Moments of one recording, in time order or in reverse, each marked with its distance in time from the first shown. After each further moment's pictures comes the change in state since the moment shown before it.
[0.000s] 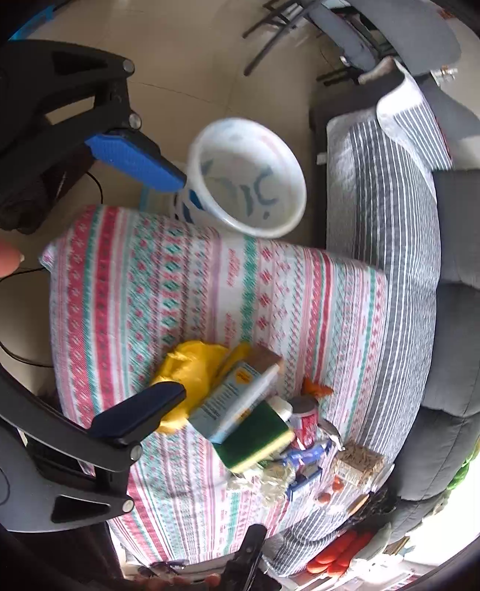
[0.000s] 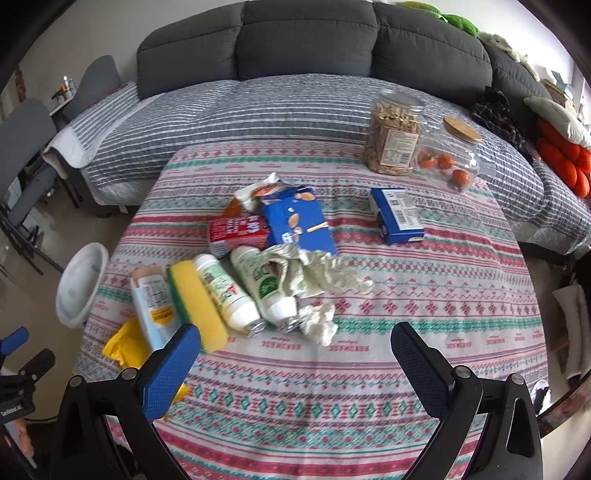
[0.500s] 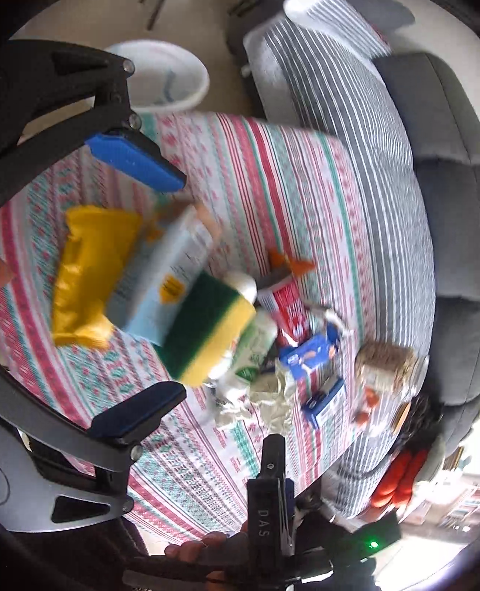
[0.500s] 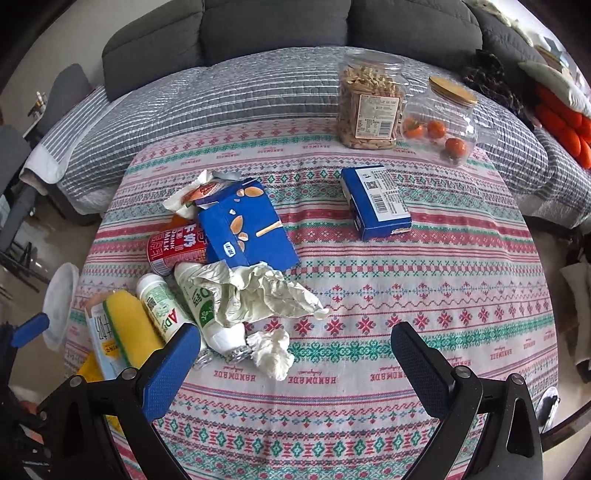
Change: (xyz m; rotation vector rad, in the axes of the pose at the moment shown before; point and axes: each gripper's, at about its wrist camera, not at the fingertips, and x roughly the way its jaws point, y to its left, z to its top) left arm 0.052 -0.112 0.049 0.318 0.006 -0.198; right arm 0.052 -0.052 0.025 0.078 0.091 0.026
